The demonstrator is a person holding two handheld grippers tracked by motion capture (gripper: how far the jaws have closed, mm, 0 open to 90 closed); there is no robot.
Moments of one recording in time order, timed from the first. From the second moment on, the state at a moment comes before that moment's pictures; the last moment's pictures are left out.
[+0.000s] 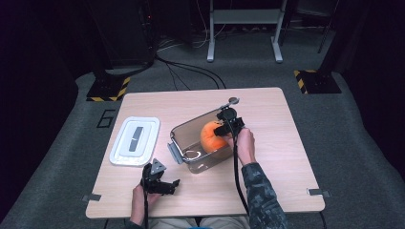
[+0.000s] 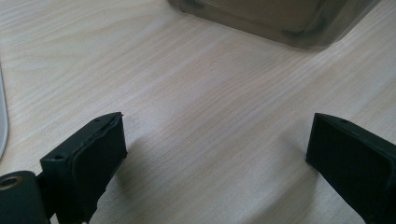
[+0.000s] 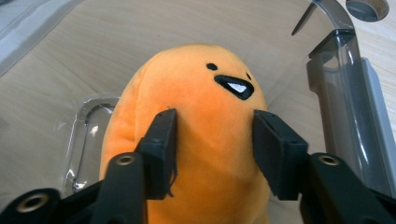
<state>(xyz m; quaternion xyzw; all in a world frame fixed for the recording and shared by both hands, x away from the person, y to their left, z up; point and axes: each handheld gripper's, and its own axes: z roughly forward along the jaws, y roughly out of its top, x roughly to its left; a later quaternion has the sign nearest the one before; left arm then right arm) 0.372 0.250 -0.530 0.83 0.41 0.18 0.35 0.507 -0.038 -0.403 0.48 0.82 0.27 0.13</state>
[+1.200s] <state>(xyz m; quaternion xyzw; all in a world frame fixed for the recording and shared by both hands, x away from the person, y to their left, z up) 0.372 0.249 -0.531 0.82 0.41 0.18 0.35 0.454 -0.175 -0.387 0.49 0.74 0.42 0.18</state>
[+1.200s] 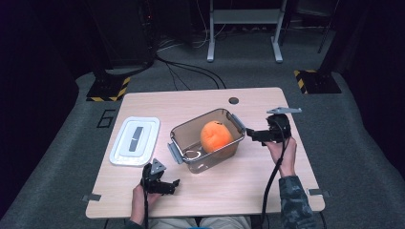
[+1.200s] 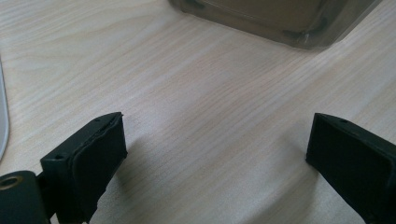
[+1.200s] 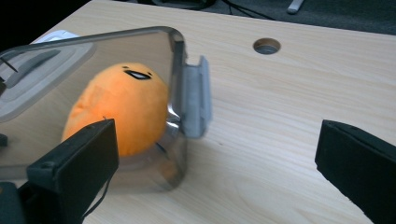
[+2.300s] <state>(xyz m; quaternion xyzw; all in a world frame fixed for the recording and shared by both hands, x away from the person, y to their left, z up) 0.372 0.249 -0.531 0.82 0.41 0.18 0.35 0.444 -0.242 -0.526 0.57 0.72 0.34 0.20</state>
